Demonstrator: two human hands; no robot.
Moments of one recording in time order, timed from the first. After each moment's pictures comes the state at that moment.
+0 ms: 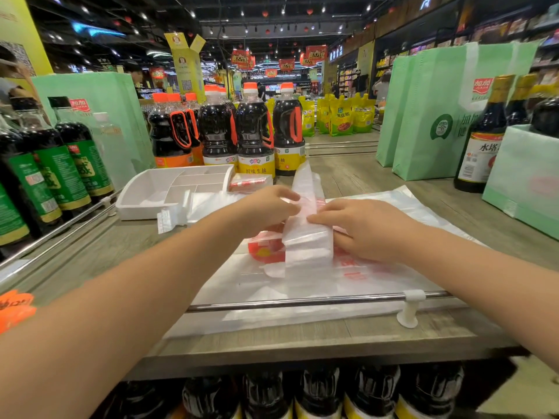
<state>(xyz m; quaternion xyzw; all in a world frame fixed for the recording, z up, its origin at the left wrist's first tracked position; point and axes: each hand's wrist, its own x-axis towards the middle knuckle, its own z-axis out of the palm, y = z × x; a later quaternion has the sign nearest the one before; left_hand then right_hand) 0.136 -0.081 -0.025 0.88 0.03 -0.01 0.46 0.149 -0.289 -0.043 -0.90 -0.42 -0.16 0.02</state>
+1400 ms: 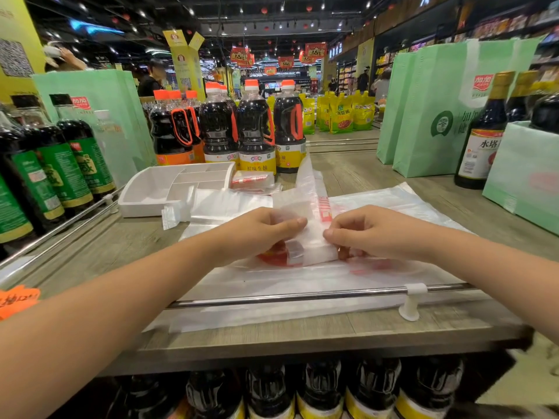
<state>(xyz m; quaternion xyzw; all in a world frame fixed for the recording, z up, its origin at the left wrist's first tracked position) 0.085 -0.059 -0.048 0.89 -0.13 -0.04 0.43 0.115 -0.297 -0.035 -0.88 -0.32 0.10 0.33</state>
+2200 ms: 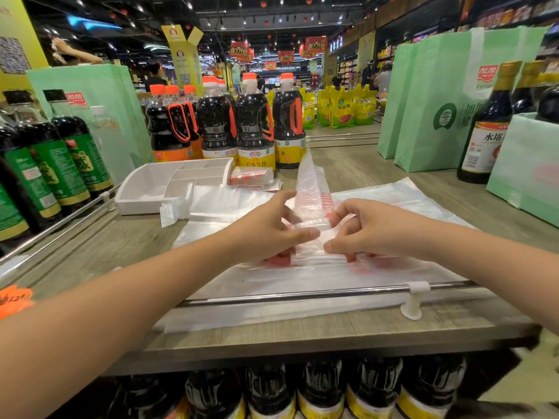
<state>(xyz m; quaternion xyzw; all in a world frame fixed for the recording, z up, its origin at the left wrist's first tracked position) 0.090 -0.074 -0.051 0.92 -0.11 0.03 0.38 0.114 -0.293 -0.032 -0.90 -0.23 0.13 0.35</state>
